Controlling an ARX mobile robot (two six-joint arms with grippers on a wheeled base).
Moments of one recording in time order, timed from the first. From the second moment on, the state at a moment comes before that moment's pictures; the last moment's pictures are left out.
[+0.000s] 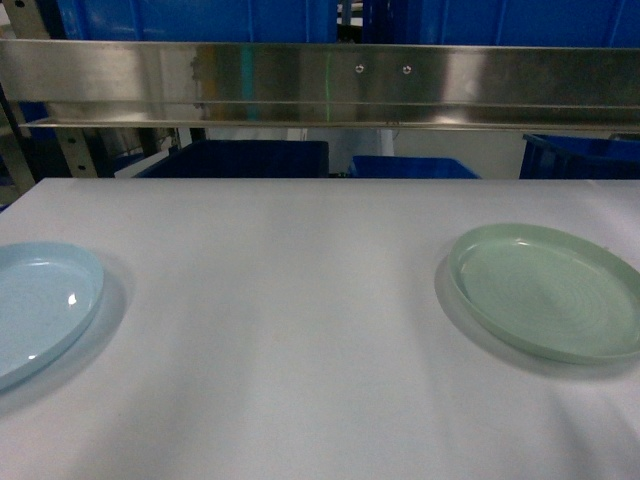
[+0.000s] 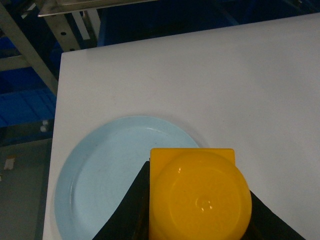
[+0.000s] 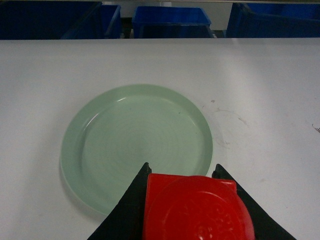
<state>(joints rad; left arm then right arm) 0.09 1.11 0.60 0.02 0.16 0.16 0.14 1.25 0.48 0.37 0.13 0.06</state>
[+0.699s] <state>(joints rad) 0.09 1.11 0.60 0.02 0.16 0.16 0.14 1.25 0.48 0.37 0.13 0.06</state>
